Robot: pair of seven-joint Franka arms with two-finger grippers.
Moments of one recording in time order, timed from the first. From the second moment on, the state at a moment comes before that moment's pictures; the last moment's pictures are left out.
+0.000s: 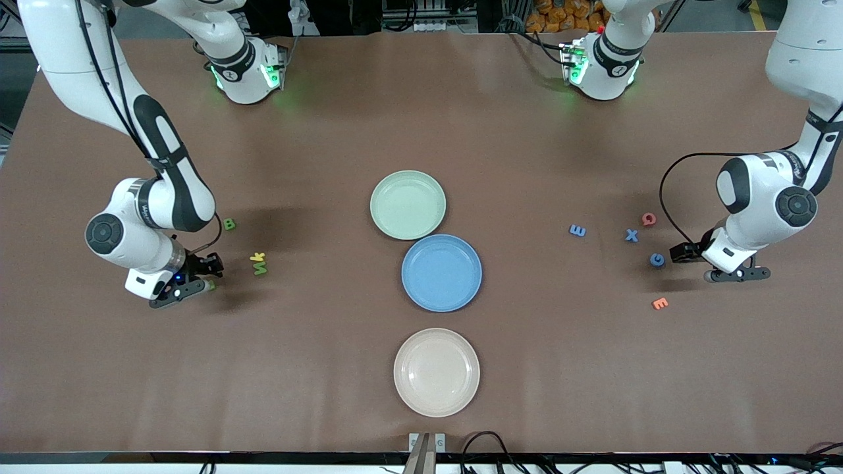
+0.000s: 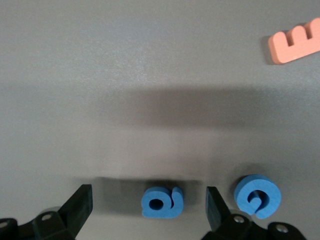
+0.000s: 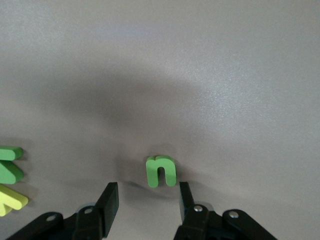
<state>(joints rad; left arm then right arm) 0.33 0.50 -0.09 -2.11 0.20 2.60 0.04 0.03 0.54 -0.07 -2.00 0.08 2.52 -0.48</state>
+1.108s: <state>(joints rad) 0.33 0.51 -0.10 -2.11 0.20 2.59 0.04 0.02 0.58 -0.07 -1.95 0.08 2.52 -0.48</state>
